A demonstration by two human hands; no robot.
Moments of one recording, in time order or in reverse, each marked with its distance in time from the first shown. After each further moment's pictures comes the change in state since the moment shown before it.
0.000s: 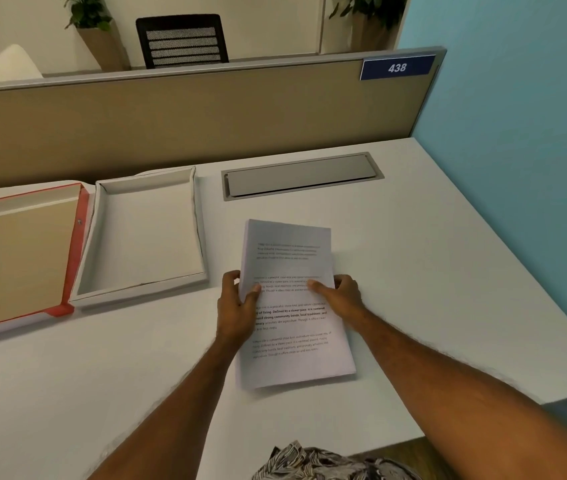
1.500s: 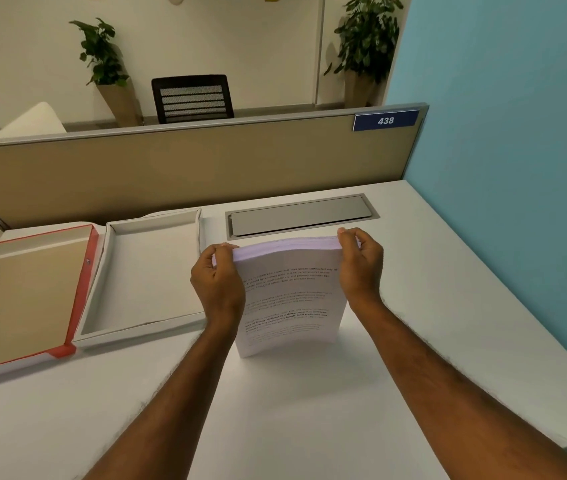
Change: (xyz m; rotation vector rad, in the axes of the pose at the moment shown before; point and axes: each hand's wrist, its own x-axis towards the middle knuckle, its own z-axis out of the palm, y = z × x) left_hand 0.021 0.136 -0.023 -0.228 0.443 0.253; right_hand -0.046 -0.134 -0.031 0.312 0.413 -0.600
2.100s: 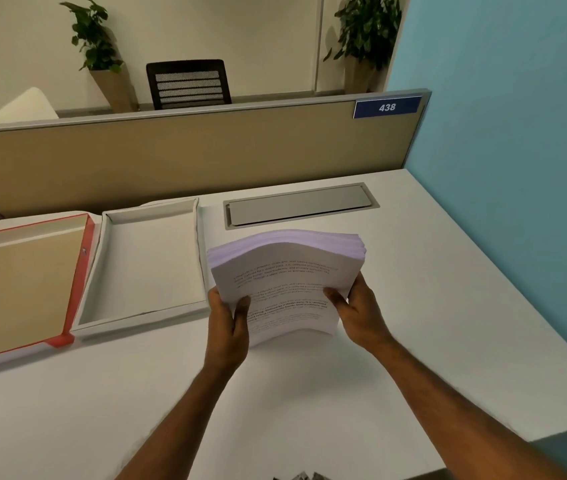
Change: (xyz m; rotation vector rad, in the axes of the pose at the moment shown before) left_hand -0.048 -0.080 -0.038 0.010 -0.429 0.098; right_hand -0.039 0.082 -0.036 -0.113 -0.436 -0.038
